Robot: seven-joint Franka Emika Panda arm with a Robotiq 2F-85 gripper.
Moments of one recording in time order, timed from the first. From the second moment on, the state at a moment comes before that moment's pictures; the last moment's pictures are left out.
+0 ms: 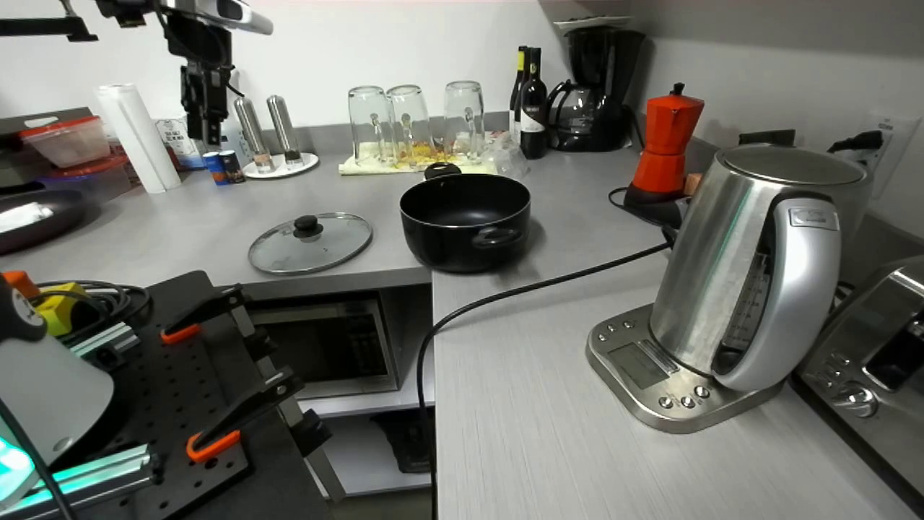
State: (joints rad) arm 0.26 -0.16 0.41 -2.52 0.26 2.08 0.44
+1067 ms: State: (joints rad) arm 0.38 0.38 0.34 -2.26 -0.11 2.33 0.25
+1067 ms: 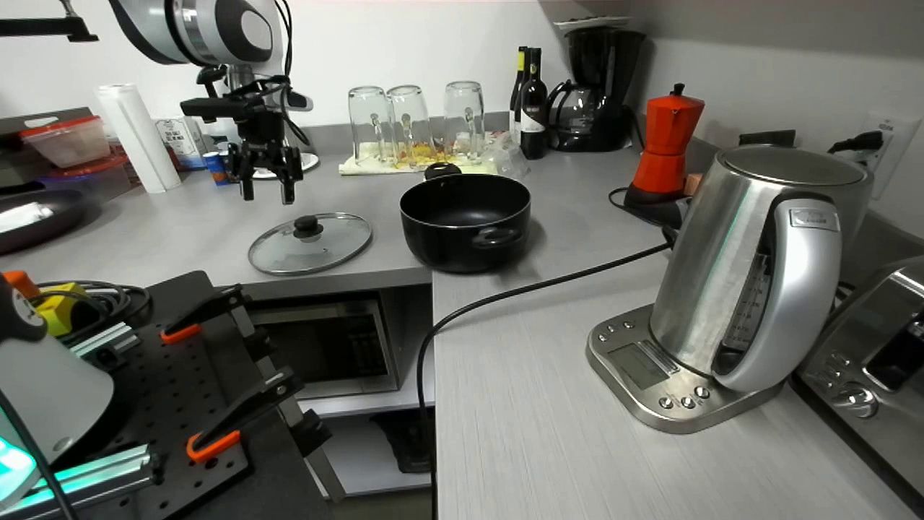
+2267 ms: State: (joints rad) arm 0.38 0.53 0.29 -2.21 -0.17 2.46 -0.07
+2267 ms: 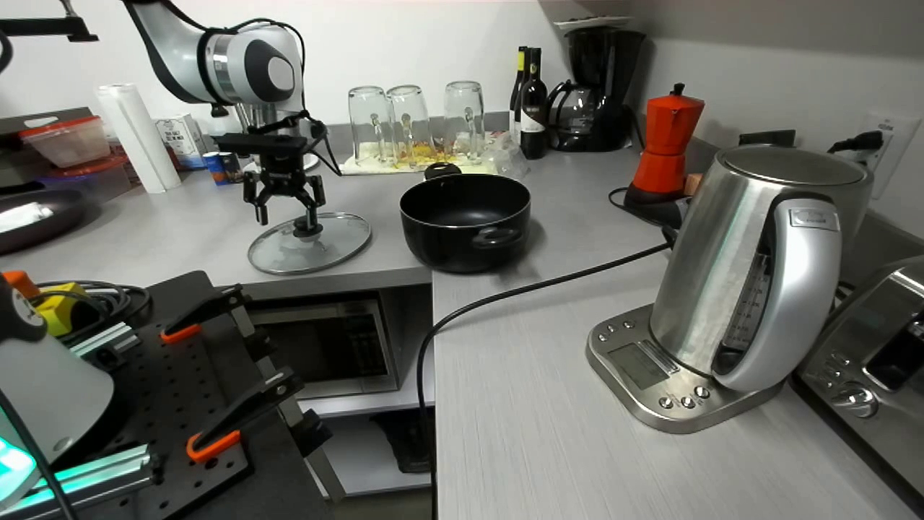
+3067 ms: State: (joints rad) arm 0.39 0.55 0.29 -2.19 -0.22 2.52 -0.11
